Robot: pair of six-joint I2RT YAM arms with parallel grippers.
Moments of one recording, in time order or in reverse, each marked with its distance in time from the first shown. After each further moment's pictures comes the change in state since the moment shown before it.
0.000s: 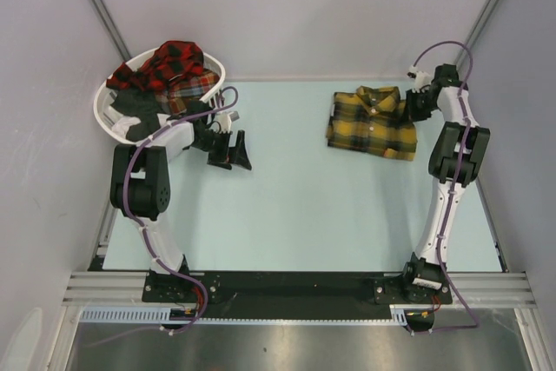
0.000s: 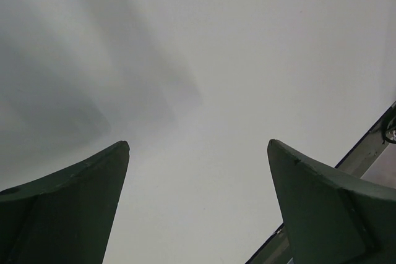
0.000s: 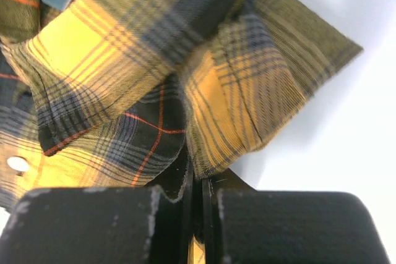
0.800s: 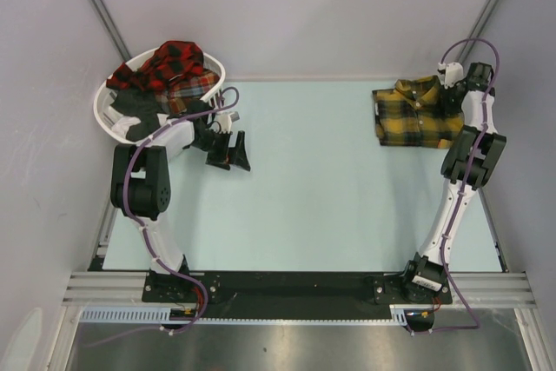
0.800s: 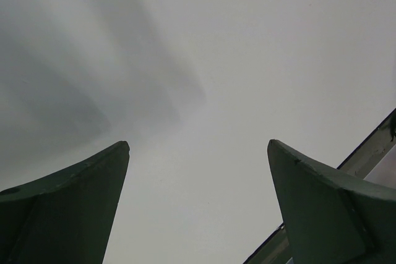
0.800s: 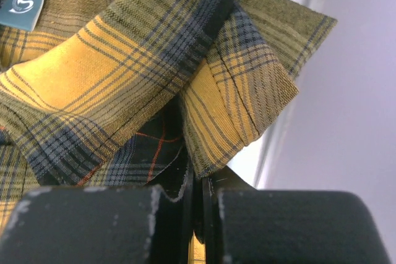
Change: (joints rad) left arm -0.005 0.003 0.018 -0.040 -0.028 0.024; right arm -0.162 0.080 0.128 0.180 0.231 -0.314
